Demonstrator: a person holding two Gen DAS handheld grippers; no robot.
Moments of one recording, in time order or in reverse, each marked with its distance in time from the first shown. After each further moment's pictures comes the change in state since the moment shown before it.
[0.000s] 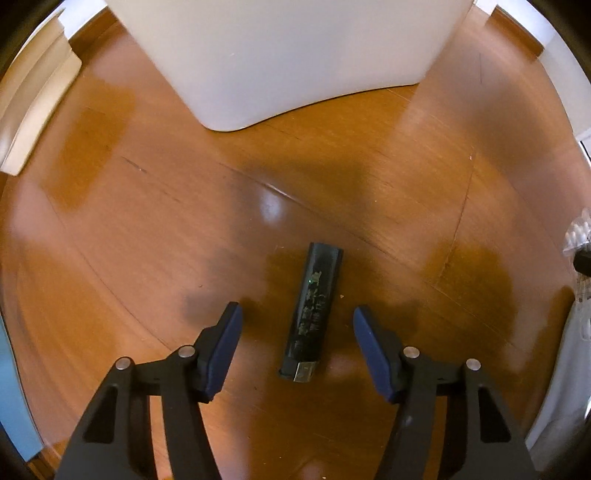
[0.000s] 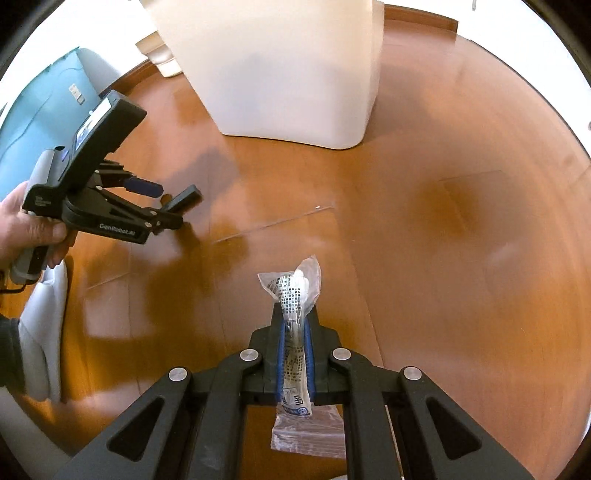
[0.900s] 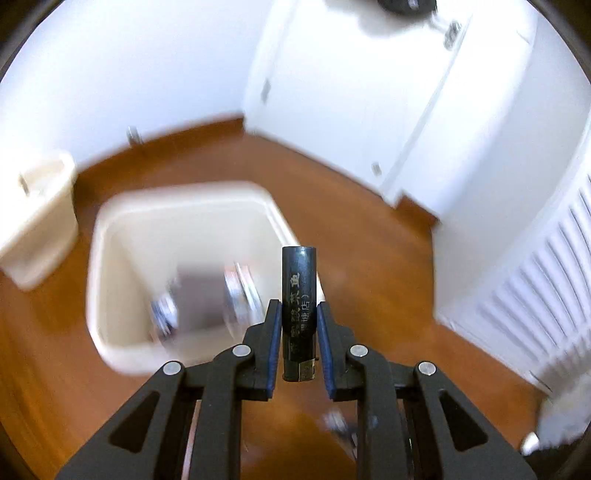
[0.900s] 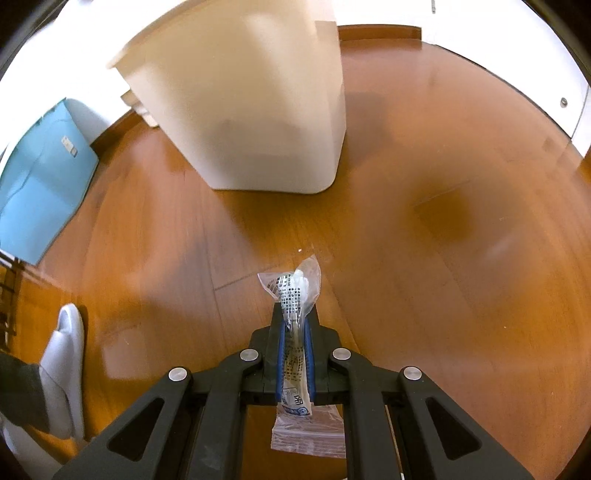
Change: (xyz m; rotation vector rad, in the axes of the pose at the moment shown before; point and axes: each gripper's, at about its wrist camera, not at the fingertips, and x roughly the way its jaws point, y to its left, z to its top) left arm -0.331 0.004 0.093 -0.114 -0.690 -0.292; right arm -0.044 -0.023 0.006 0.128 -0.116 0.013
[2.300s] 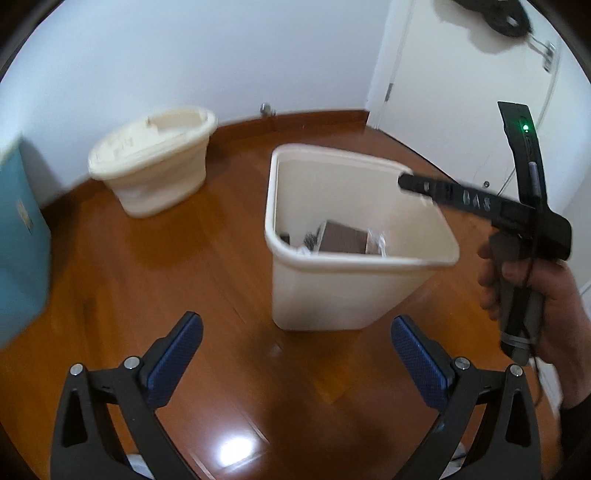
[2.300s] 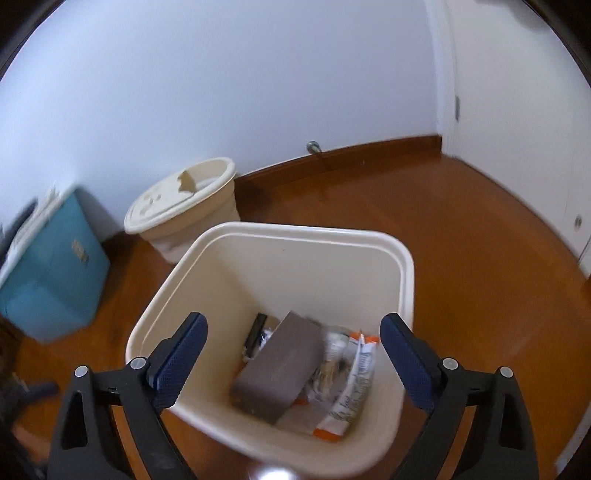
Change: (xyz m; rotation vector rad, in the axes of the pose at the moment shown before) left arm -0.045 0.034 -0.078 -0.175 0.029 0.398; right arm -0.067 0.051 0.248 -0.101 -0.313 -0.001
